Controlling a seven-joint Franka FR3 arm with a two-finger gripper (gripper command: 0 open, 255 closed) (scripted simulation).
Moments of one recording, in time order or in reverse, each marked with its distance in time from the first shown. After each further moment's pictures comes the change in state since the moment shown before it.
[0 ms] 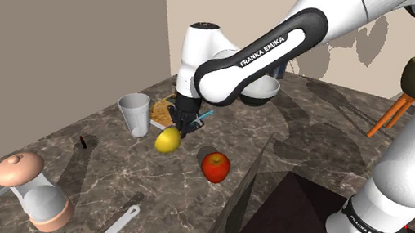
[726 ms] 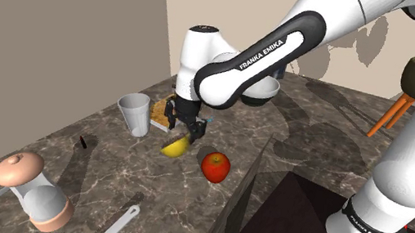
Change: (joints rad) arm 0.005 0.013 0.001 -0.004 -0.010 0.012 0.009
